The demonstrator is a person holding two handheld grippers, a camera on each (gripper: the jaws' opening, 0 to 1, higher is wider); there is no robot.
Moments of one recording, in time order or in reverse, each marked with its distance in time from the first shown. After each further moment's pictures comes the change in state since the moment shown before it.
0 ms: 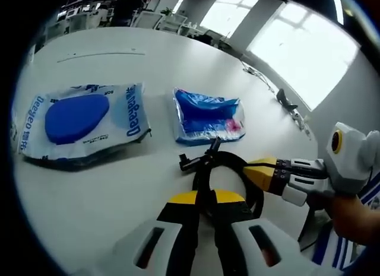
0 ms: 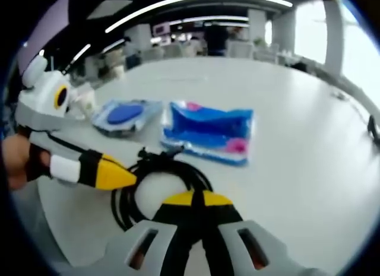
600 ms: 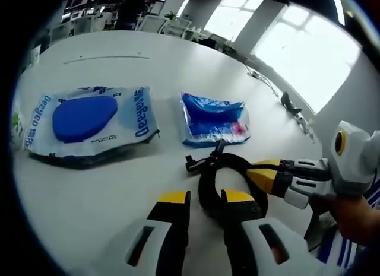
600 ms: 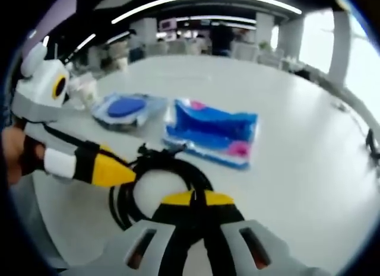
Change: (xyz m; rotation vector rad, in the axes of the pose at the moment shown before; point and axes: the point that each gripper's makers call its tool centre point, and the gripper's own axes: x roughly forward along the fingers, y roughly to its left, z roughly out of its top) left arm -0.006 0.008 0.003 -0.009 -0.046 0.043; right arm 0.001 0.003 0.002 -0.073 0.005 -0.018
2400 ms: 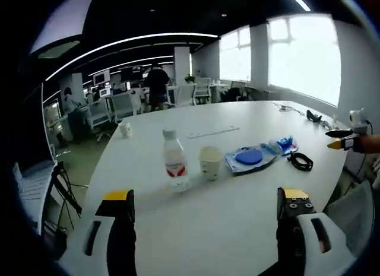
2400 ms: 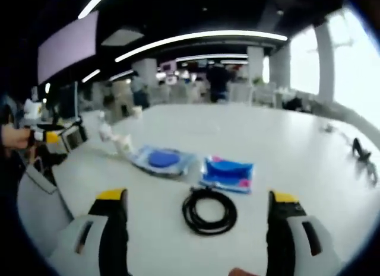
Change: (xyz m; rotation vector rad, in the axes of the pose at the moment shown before) left arm -0.378 0.228 0.030 0.319 -0.394 0.324; right arm -0.136 0.058 0.053 0.052 -0.303 -0.004
